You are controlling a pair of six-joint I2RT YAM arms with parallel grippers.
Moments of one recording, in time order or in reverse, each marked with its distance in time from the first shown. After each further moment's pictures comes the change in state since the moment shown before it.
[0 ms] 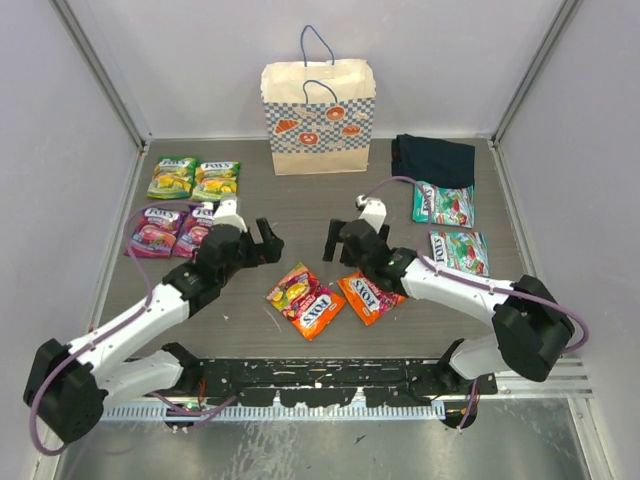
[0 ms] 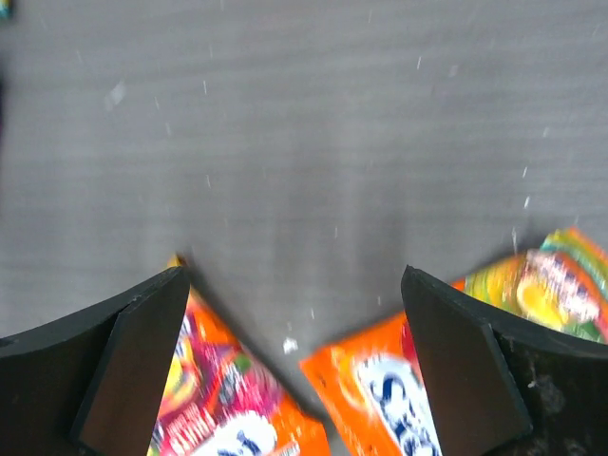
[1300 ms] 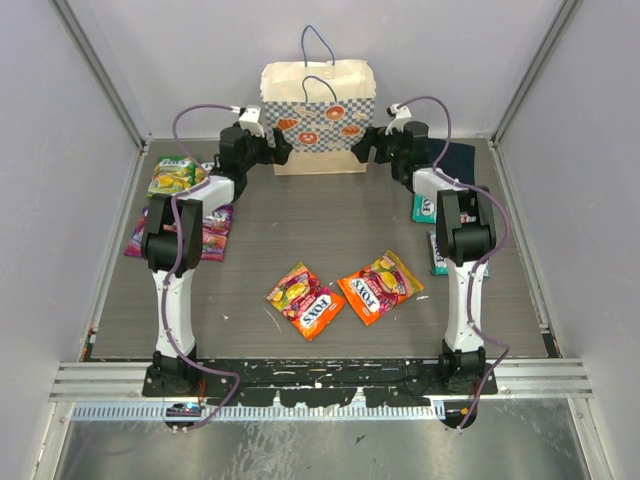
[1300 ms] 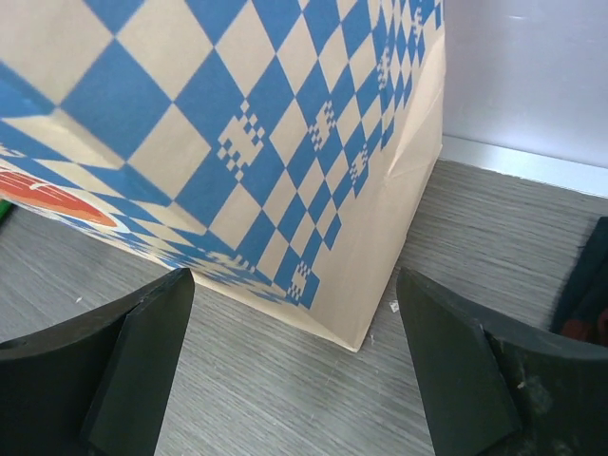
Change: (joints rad) left arm 0.350 1.138 0.922 0.491 0.476 0.416; right arm -0.607 0.916 0.853 0.435 -0.874 -0.498
